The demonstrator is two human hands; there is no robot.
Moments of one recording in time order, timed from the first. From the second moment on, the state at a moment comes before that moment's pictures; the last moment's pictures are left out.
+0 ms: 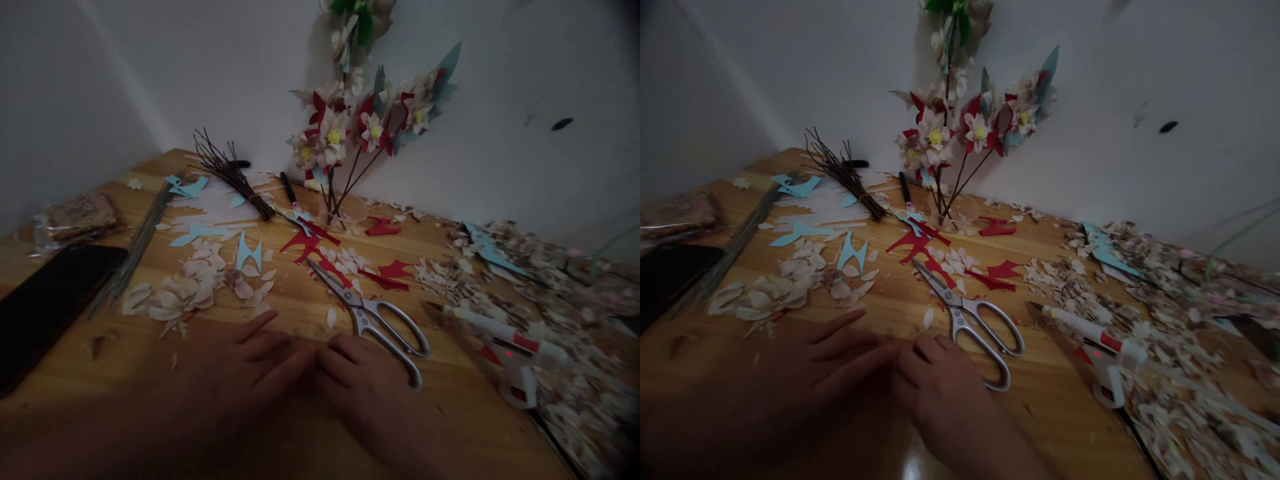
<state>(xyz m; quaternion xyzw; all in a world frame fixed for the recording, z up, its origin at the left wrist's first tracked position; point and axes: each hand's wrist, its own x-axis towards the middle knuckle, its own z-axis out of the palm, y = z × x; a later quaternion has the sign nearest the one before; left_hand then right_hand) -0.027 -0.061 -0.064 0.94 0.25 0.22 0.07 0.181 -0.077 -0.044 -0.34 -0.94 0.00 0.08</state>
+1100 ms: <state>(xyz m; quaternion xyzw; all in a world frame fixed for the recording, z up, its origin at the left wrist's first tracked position) -0.020 -0.052 -0.066 0.83 0.40 0.29 0.27 0.177 -0.070 -0.047 -0.51 -0.80 0.27 0.19</state>
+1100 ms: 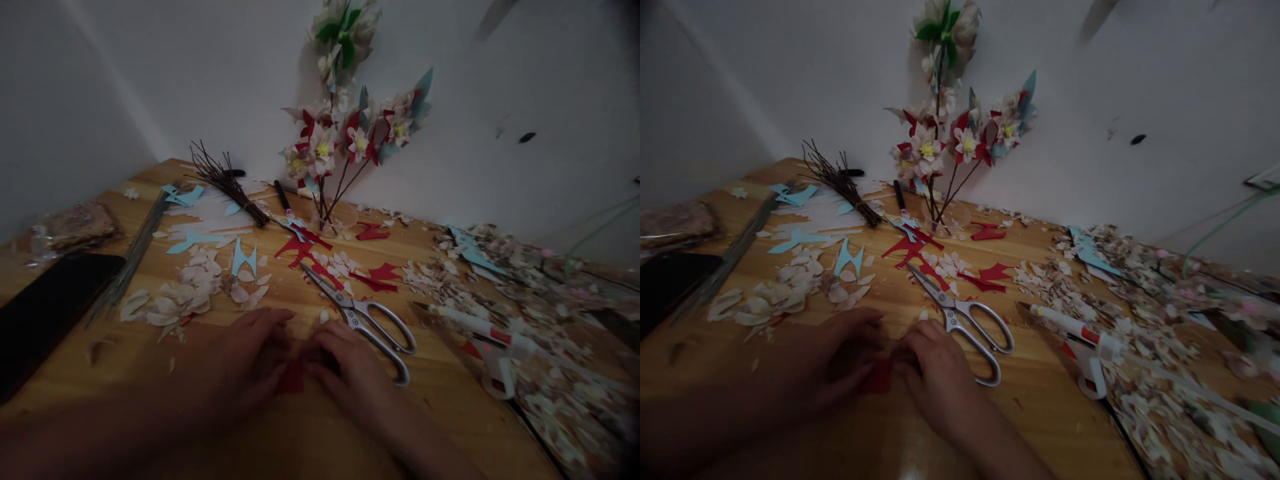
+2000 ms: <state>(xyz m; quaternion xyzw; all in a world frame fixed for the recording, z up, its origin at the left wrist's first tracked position) -0.018 -0.048 -0.058 0.88 0.33 0.26 0.23 0.179 -0.076 -0.046 -0.43 -0.87 0.17 0.19</state>
